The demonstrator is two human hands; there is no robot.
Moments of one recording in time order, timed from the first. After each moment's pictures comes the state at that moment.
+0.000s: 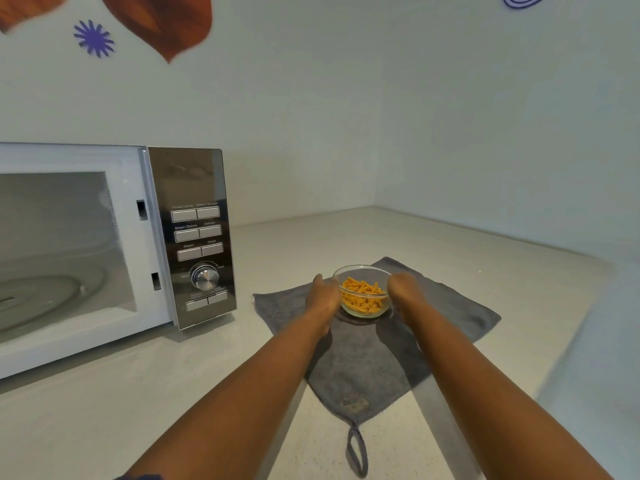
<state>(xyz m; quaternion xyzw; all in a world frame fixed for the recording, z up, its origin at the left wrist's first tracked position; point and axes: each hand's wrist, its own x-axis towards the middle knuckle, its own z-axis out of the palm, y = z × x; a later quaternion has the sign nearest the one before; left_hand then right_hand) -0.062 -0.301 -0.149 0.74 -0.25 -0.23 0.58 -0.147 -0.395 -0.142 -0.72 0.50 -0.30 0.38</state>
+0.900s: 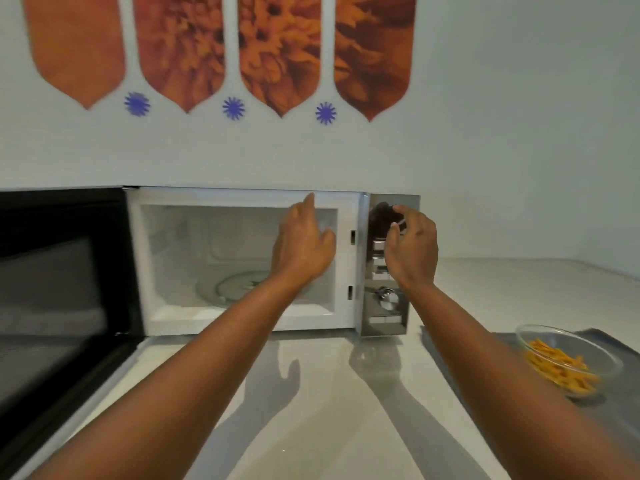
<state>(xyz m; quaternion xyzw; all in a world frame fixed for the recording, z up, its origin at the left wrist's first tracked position) -0.011 -0.029 -0.016 0.86 -0.22 0.27 0.37 -0.009 -0.191 -0.039 -0.78 0.08 -0.54 0.29</state>
